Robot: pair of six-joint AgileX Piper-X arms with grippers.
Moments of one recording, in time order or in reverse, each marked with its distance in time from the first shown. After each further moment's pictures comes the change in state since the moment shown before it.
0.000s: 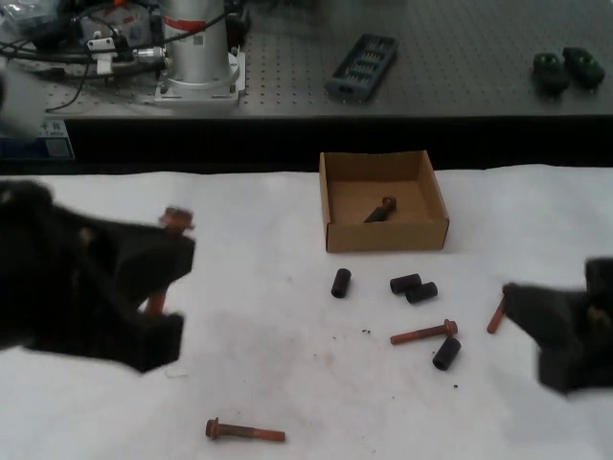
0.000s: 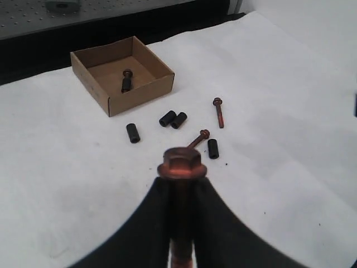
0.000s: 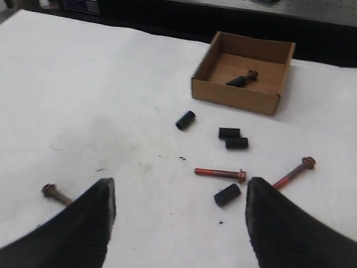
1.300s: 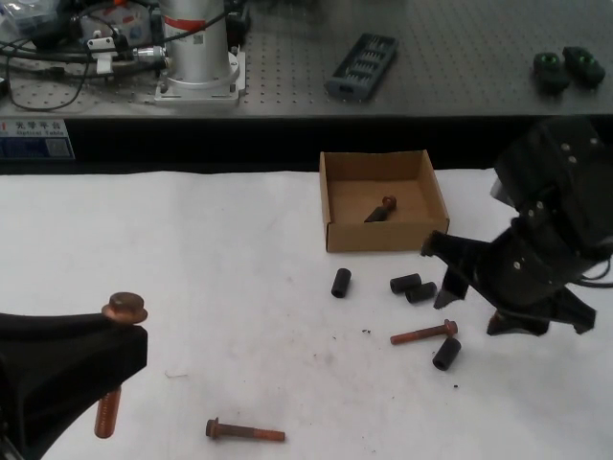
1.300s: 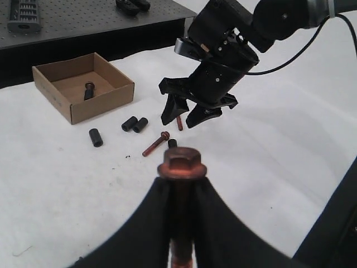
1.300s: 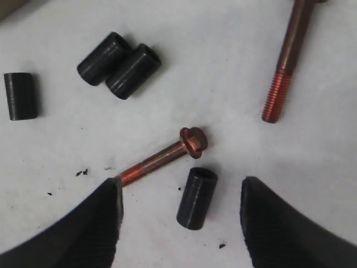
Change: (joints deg) left arm -5.4 -17.1 10.2 0.9 0.9 -2.1; right arm -22.9 48.9 -17.1 0.4 -23.2 25.6
